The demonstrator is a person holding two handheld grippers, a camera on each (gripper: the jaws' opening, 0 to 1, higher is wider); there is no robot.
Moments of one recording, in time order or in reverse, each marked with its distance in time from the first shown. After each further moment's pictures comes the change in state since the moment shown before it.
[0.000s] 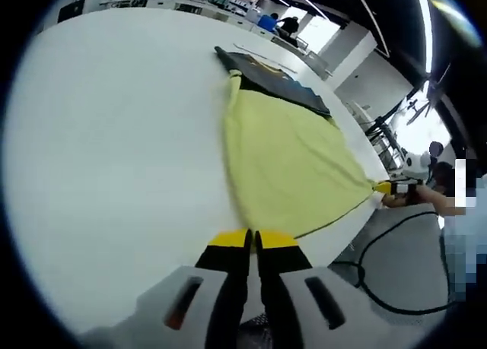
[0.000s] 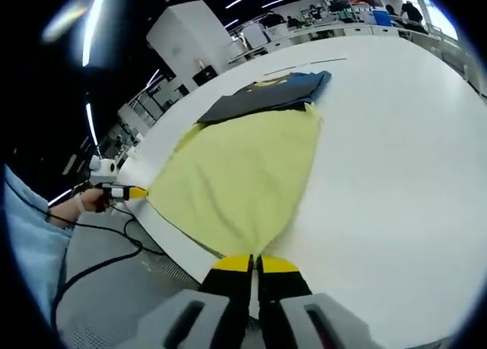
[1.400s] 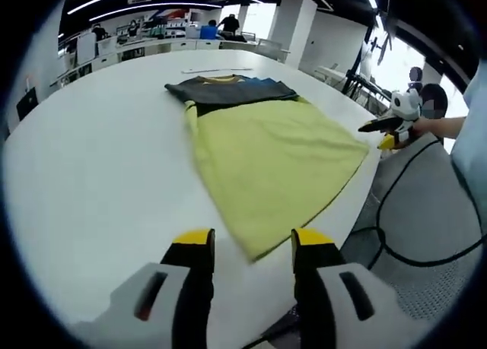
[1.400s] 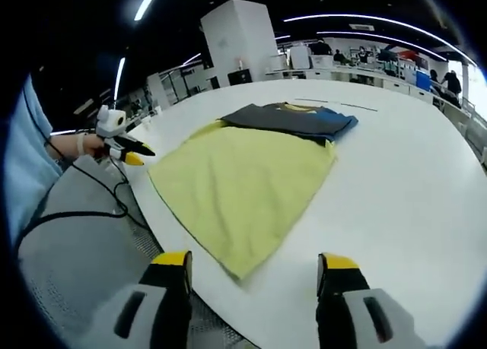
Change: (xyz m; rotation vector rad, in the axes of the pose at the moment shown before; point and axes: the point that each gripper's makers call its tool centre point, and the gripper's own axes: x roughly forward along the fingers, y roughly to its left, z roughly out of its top) left arm -0.001 0.000 0.011 0.413 -0.011 0.025; right arm -0.001 -0.009 0.002 -0.352 -0.050 -0.035
